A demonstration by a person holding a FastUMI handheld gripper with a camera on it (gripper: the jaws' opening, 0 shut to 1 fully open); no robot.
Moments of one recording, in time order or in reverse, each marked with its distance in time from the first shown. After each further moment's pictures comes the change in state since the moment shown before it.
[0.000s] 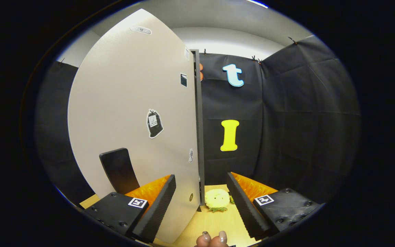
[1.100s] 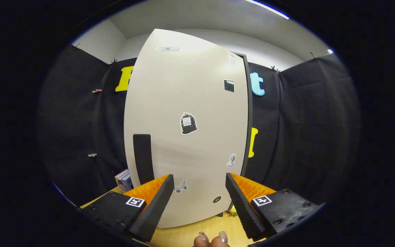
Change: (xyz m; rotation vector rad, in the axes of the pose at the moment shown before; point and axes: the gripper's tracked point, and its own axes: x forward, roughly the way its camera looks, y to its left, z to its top) arm 0.024 0.155 -0.003 -0.079 -0.035 0.023
